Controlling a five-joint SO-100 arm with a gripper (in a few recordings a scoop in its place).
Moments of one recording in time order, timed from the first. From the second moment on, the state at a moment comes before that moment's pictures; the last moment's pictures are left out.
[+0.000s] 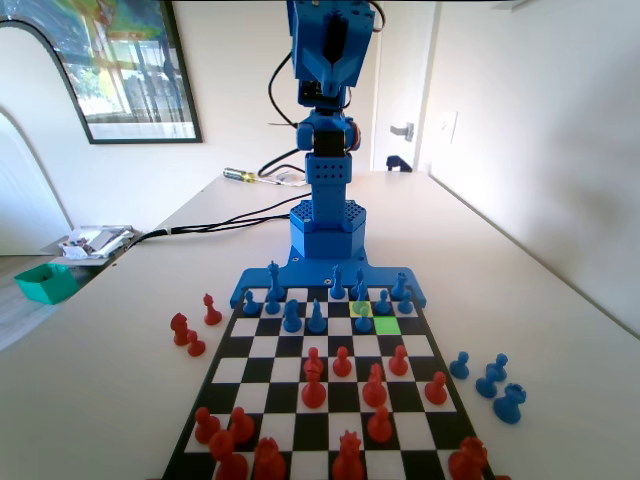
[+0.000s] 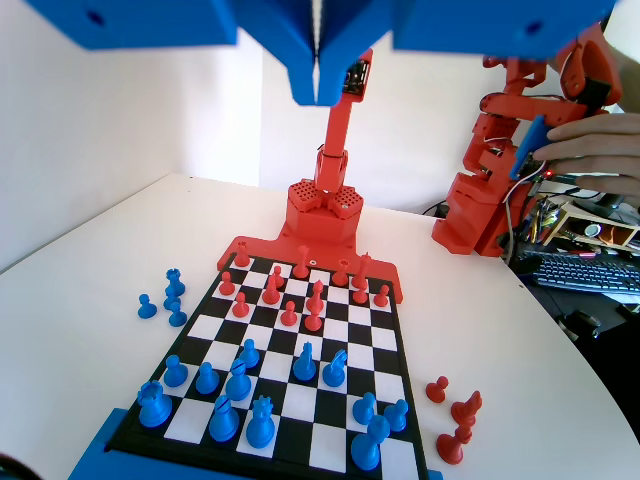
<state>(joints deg) 0.9 174.9 124.5 90.3 -101.2</state>
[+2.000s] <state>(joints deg) -3.8 112.5 117.0 85.0 -128.7</state>
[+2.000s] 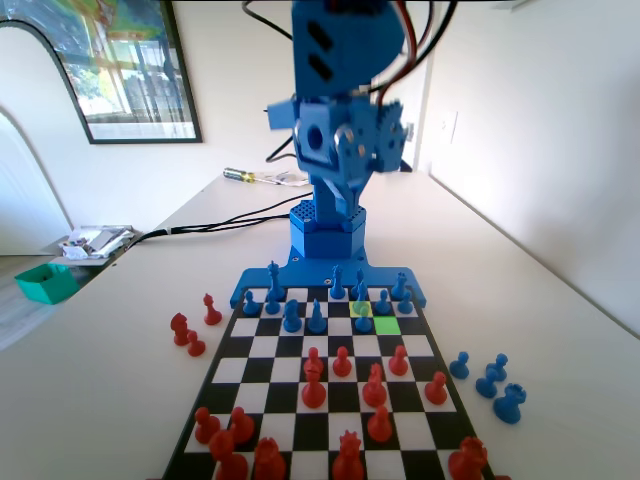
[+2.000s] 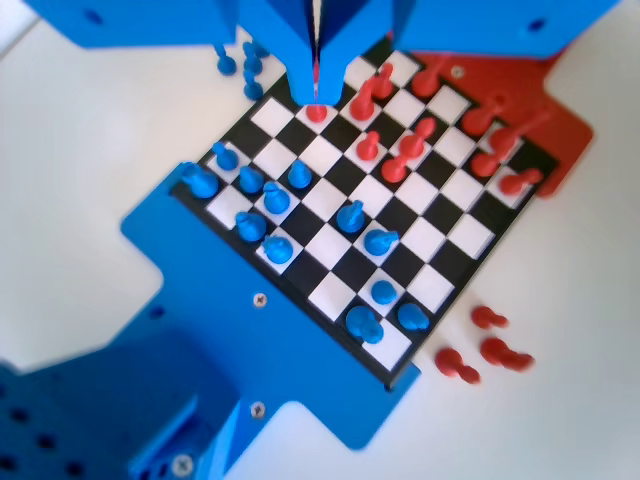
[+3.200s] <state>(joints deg) -10.8 103.8 133.2 61.9 -127.2</state>
